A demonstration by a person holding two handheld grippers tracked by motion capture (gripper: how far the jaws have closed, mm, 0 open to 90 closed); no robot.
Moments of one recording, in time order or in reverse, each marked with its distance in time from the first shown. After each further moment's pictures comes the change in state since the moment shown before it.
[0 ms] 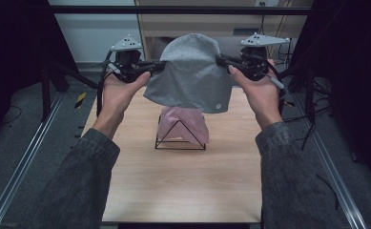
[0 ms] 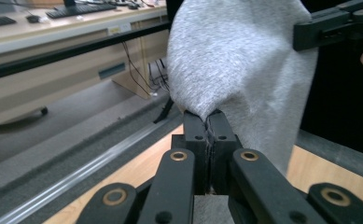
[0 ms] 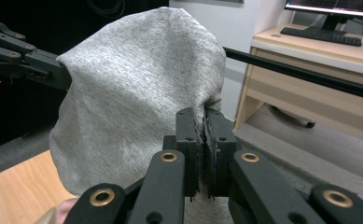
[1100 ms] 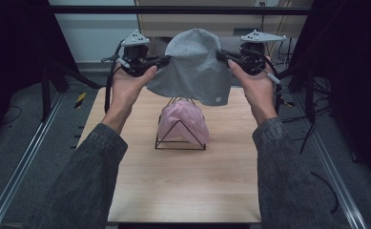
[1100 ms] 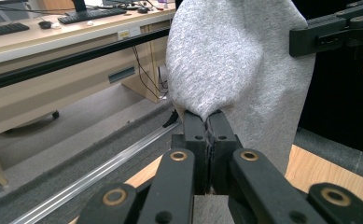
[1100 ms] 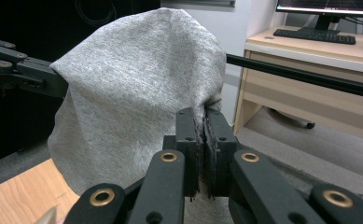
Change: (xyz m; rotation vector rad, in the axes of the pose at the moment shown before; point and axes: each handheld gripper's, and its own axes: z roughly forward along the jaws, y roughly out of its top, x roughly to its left) left arm 0.006 0.004 0.026 0.007 0.023 0.013; right arm -0.023 -0.007 0.023 -0.028 -0.011 0.050
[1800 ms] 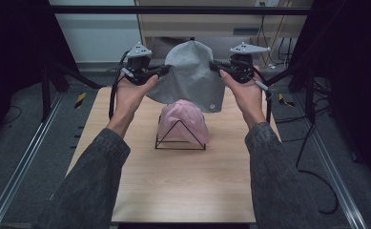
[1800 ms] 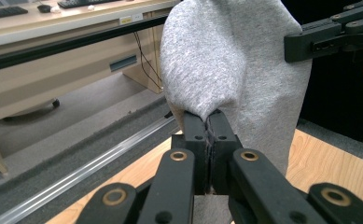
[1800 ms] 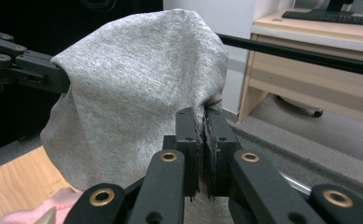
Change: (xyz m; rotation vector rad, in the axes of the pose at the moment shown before) left arm 0.011 -0.037 0.018 0.025 0.008 -0.022; right arm -0.001 -0.035 0.032 0.050 0.019 0.009
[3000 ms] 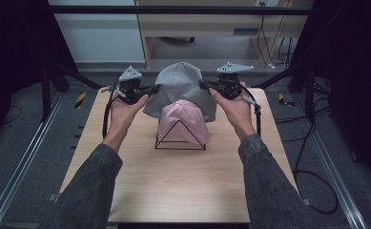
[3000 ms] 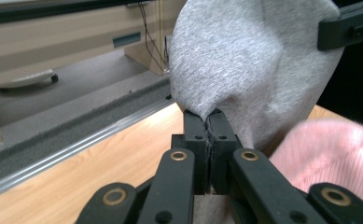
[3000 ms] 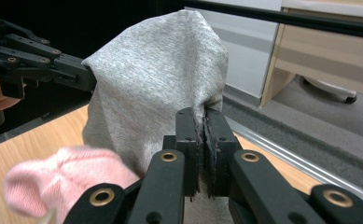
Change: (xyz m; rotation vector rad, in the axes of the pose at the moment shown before) left arm 0.019 -0.077 -0.001 0.040 0.013 -0.066; right arm 0.019 -0.048 0.024 0.061 0.079 -0.002
